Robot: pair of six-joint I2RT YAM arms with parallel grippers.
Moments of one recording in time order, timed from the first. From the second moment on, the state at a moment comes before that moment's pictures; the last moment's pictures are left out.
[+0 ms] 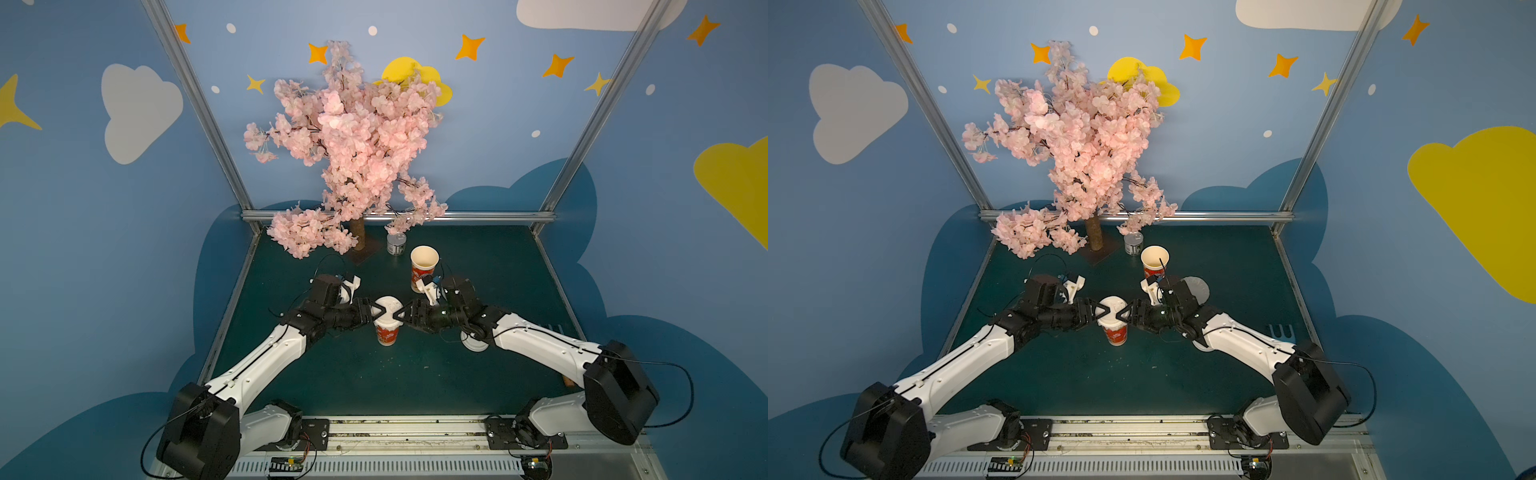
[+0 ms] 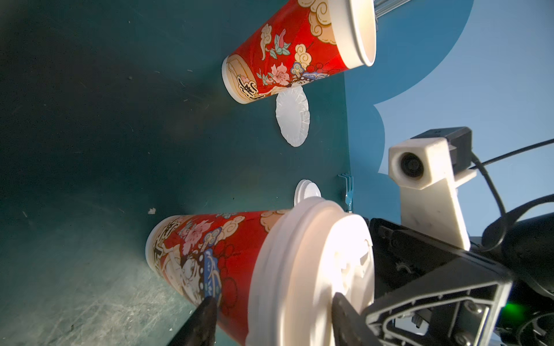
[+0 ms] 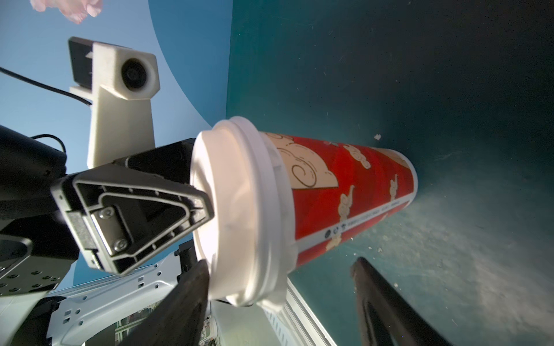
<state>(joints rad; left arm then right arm) -0.41 1.19 0.73 -0.25 0.57 -0.75 0.73 1.39 0.85 -0.10 -0.58 0.89</state>
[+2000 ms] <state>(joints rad) -0.32 1.29 0.80 -0.25 0.67 -0.79 0.64 1.47 0.90 -0.12 -0.70 0.87</state>
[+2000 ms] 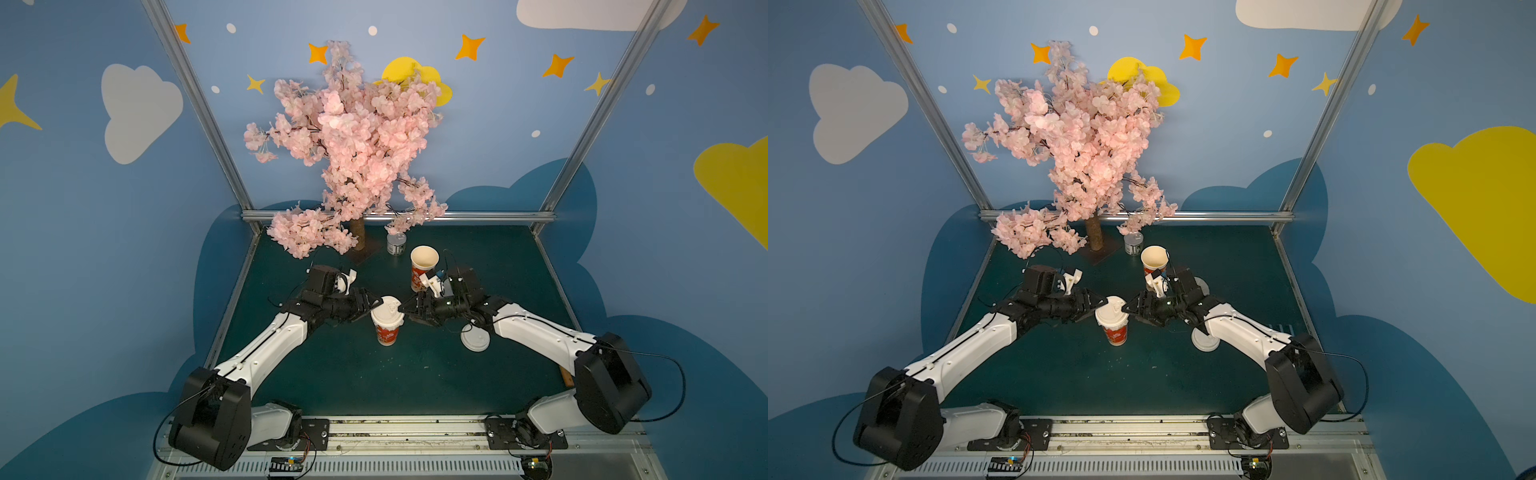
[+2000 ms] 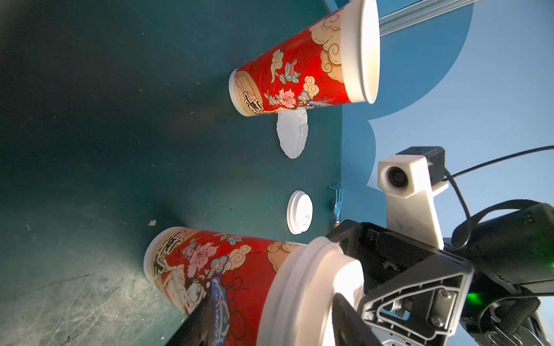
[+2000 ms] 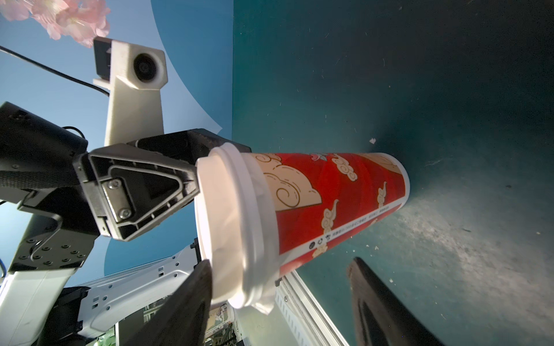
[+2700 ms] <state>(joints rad) -0.32 1.29 0.86 -0.33 0.69 -0.77 0.64 1.47 0.96 -0.22 -0.70 0.85</state>
